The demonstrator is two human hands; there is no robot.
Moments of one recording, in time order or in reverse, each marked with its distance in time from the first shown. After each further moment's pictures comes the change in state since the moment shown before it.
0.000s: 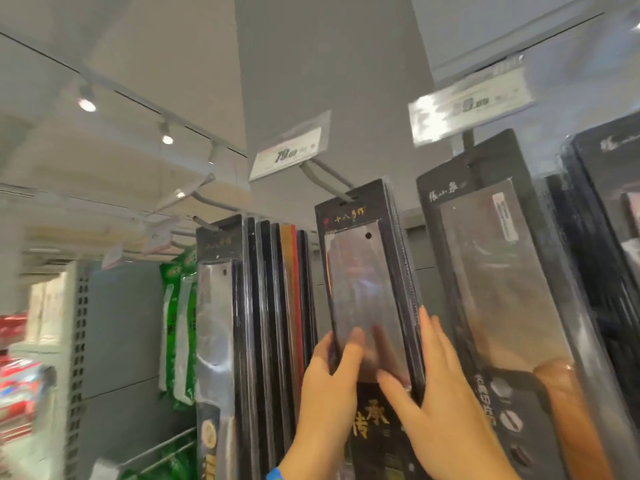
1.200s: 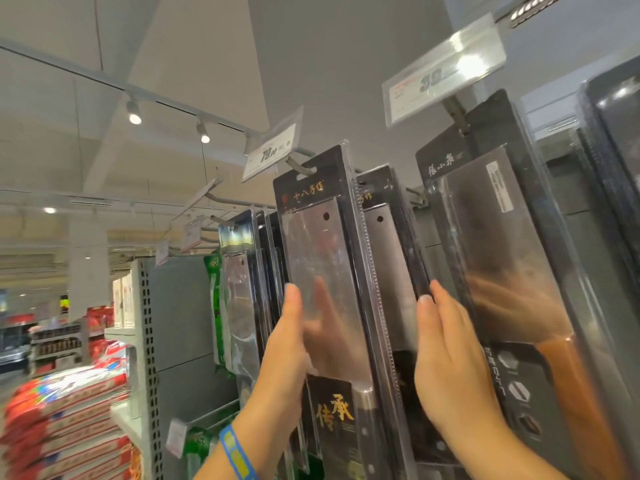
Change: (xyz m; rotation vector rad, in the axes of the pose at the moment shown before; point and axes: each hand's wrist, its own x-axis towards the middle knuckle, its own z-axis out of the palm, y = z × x) left_hand -0.013 0.037 -0.043 0.028 0.173 0.018; right_hand 0.004 -0.016 -0.011 0.404 0.125 0.029
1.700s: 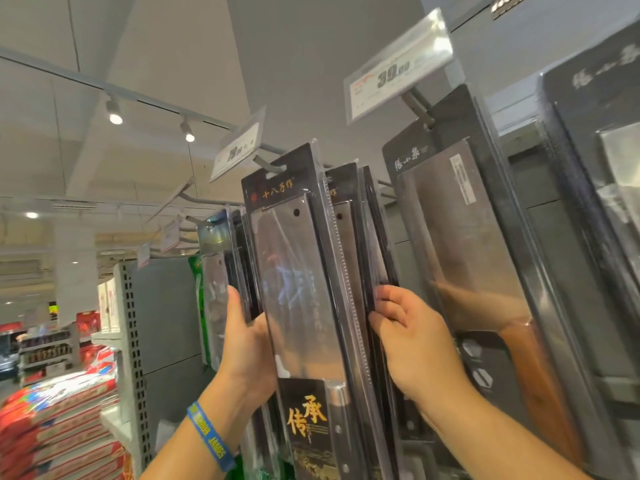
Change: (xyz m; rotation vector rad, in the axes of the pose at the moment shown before) left_hand 0.032 -0.009 -0.024 -0.194 -0.185 -0.150; right_hand 0.020 0.006 0.002 0.281 -0.132 0.181
